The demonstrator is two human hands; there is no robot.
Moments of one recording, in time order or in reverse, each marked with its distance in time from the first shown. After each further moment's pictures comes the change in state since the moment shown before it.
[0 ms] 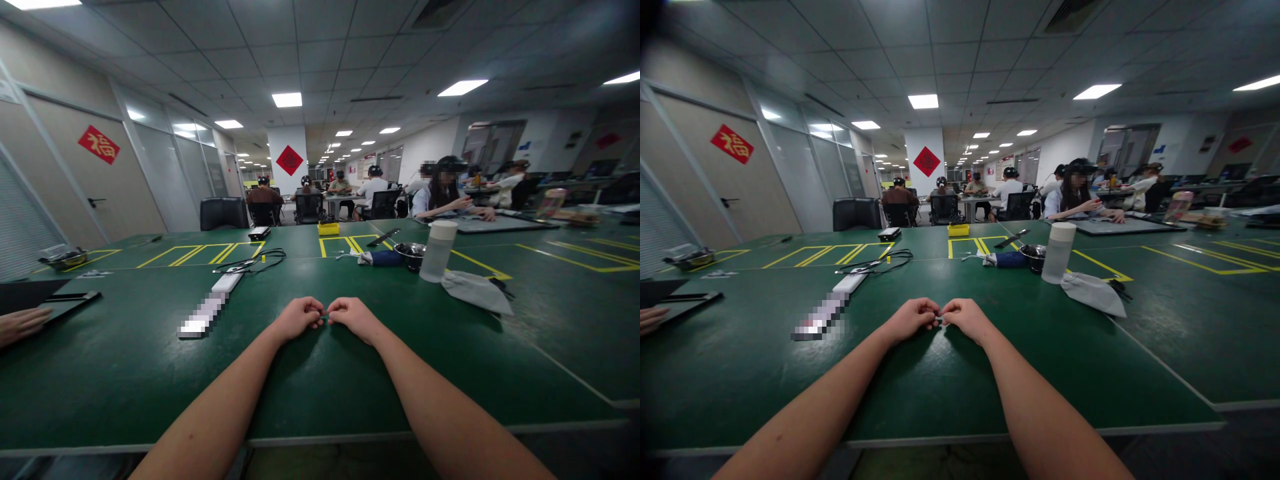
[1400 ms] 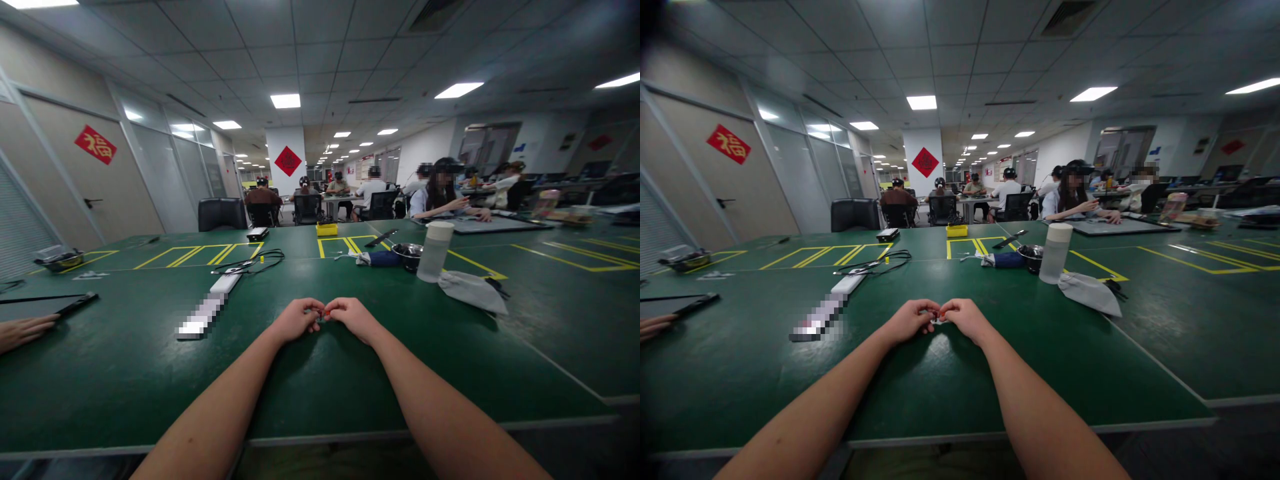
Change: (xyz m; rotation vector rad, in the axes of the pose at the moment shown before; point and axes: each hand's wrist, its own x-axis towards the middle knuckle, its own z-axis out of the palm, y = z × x) left_hand -0.004 0.006 0.003 0.073 -0.022 0.034; right_hand 0.000 -0.004 0.001 0.015 0.032 -0.009
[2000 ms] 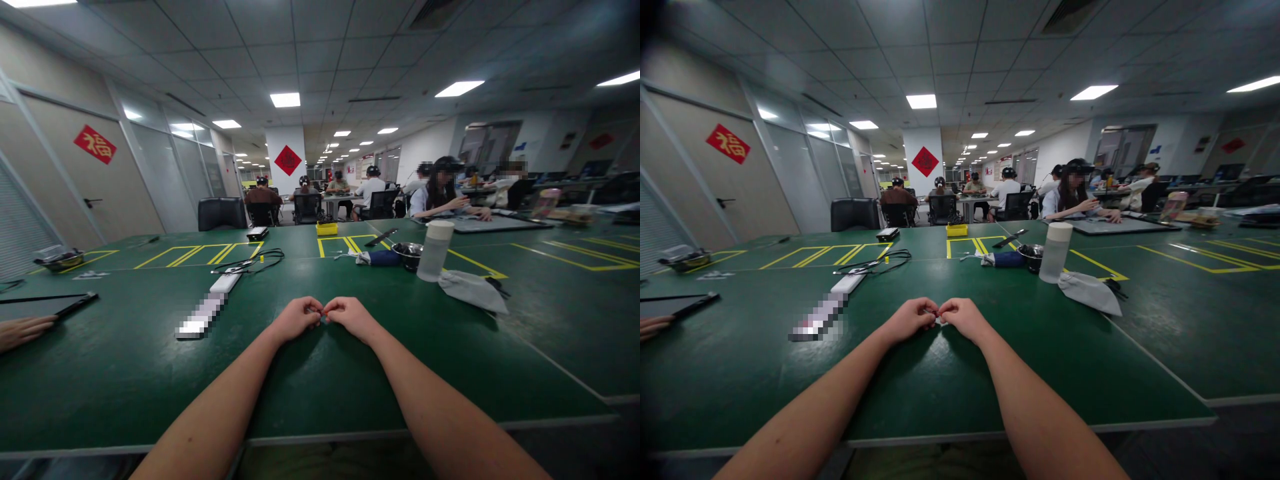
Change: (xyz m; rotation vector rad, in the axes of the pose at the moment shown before) left_hand 0.001 -0.001 -0.001 0.062 0.033 0.033; right_hand 0.002 0.006 -0.001 -0.066 -0.018 -0.043
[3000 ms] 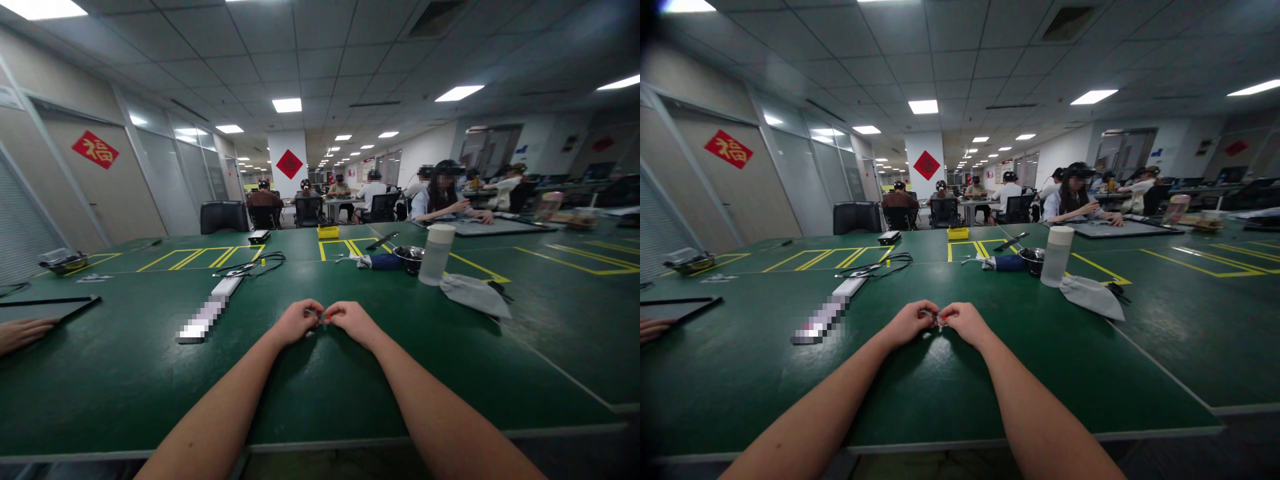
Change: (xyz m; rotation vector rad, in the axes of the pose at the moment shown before) left_hand 0.001 -0.001 -0.002 -0.032 0.028 0.032; right_hand 0.000 -0.003 -0.001 -0.034 0.003 0.010
